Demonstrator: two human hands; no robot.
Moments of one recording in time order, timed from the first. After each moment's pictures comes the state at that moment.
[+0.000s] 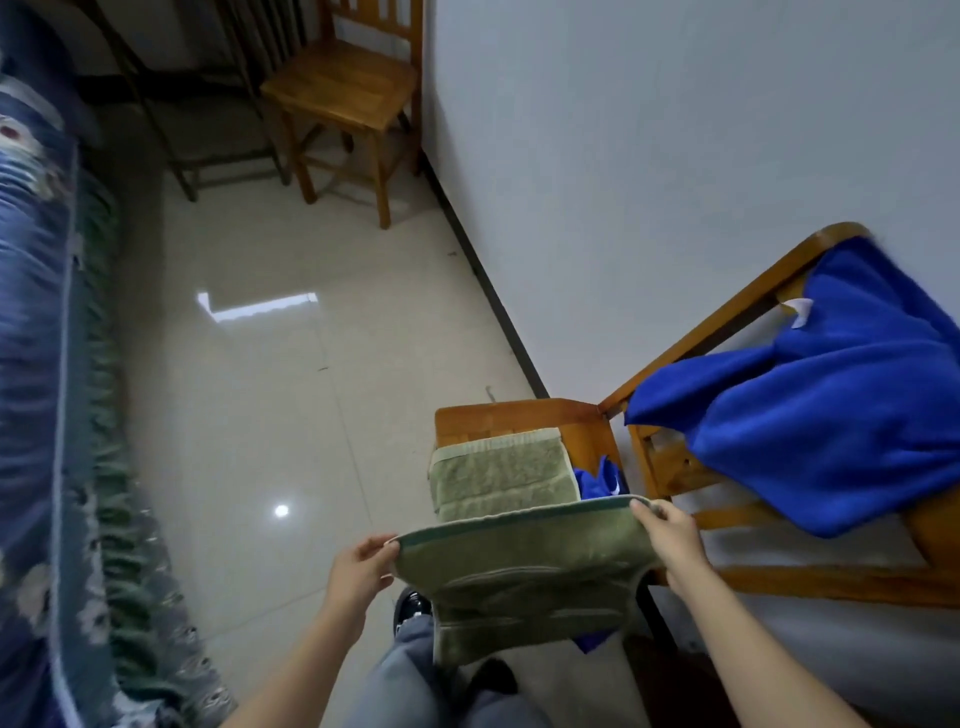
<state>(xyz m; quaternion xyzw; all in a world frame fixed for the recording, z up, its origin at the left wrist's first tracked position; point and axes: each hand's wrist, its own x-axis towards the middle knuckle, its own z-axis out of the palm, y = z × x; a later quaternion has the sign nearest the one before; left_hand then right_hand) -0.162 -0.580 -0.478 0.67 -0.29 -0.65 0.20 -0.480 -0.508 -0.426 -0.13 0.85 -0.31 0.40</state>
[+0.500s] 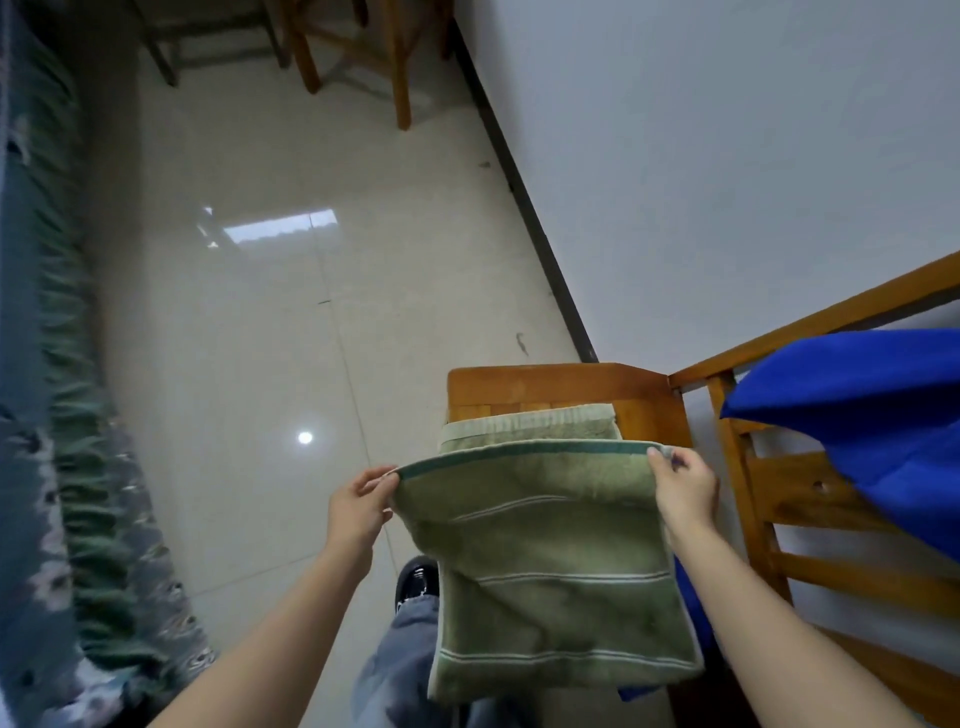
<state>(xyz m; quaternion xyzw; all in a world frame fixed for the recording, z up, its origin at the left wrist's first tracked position) -0.204 -0.667 -0.608 0.72 -0.26 -0.60 0.23 -0.500 -0.611 -0.576 -0.15 0.88 -0.33 0.31</state>
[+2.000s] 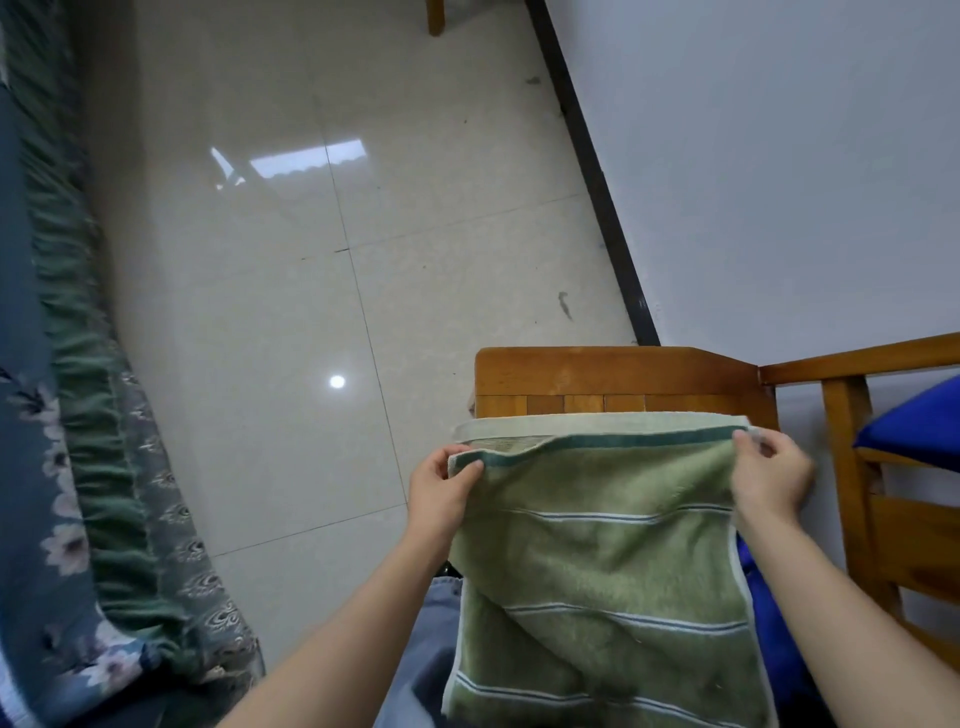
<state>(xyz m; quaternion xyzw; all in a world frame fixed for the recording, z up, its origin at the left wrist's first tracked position) -0.265 -0.686 -0.677 0.72 -0.29 -0.60 0.19 -0.538 -0.658 -0.657 -0.12 0.93 -0.28 0.23</state>
